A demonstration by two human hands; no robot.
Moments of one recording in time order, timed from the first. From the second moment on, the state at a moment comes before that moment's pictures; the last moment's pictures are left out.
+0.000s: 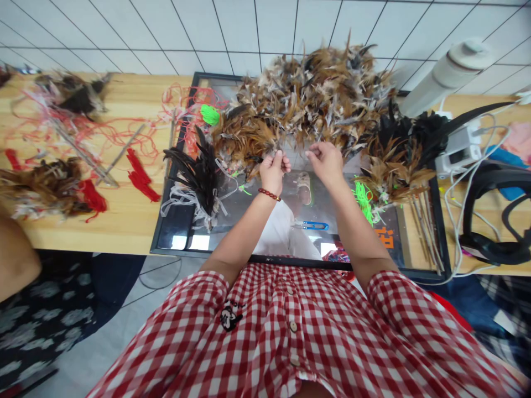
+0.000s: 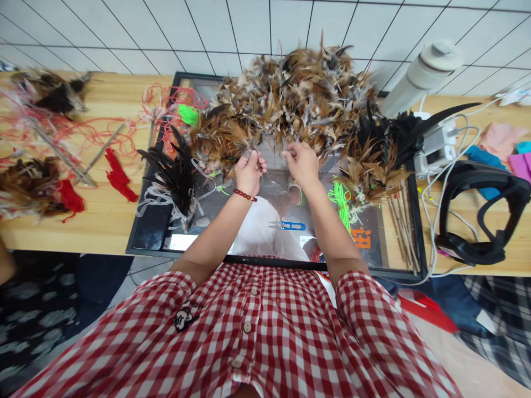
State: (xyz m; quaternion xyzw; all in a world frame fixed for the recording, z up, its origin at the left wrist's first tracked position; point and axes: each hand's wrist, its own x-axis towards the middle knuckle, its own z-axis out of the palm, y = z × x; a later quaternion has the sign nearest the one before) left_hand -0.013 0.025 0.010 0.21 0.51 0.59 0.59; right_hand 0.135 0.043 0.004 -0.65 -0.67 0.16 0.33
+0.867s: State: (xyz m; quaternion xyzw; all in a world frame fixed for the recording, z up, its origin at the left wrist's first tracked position) left_hand -0.015 0.004 0.019 0.31 0.34 0.35 0.82; right_hand 0.152 0.034 0.024 -0.38 -0.48 0.71 0.35
